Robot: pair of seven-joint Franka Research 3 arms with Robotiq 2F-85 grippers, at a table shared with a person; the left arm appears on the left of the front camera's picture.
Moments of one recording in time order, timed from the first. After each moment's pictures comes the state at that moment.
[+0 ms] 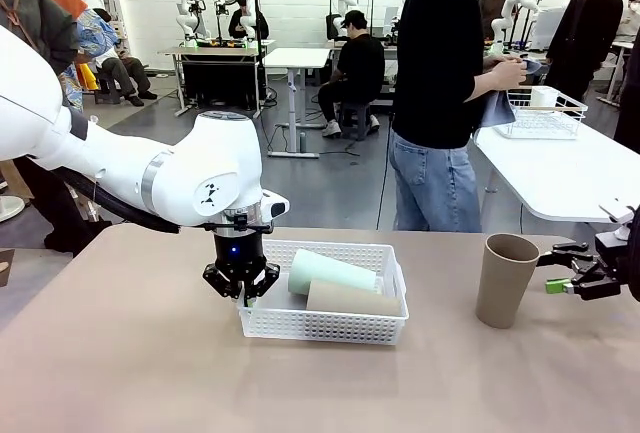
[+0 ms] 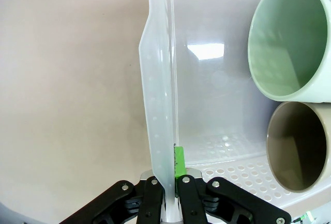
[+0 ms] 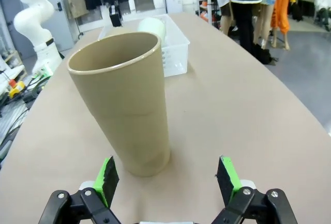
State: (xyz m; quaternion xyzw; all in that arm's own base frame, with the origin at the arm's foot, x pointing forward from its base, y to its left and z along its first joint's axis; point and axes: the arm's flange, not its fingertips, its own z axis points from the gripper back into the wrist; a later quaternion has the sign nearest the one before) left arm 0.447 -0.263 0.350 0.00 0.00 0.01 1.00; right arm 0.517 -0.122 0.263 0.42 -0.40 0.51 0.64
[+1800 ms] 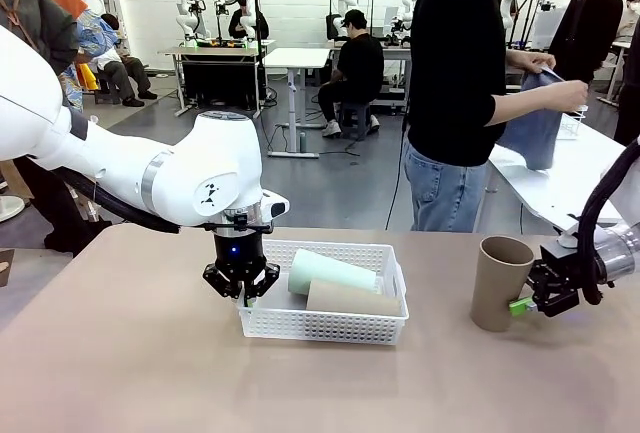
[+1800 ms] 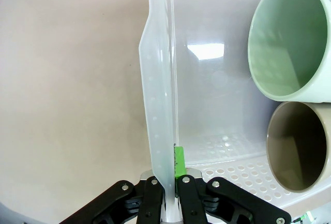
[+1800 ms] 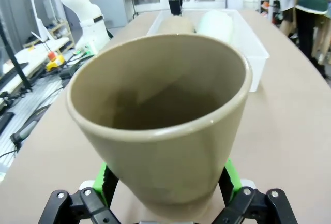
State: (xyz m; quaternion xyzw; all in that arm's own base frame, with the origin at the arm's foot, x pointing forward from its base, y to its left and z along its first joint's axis) left arm 0.447 -0.263 0.350 0.00 0.00 0.01 1.00; right arm 0.518 -0.028 0.253 0.47 -0.33 0.61 0.55
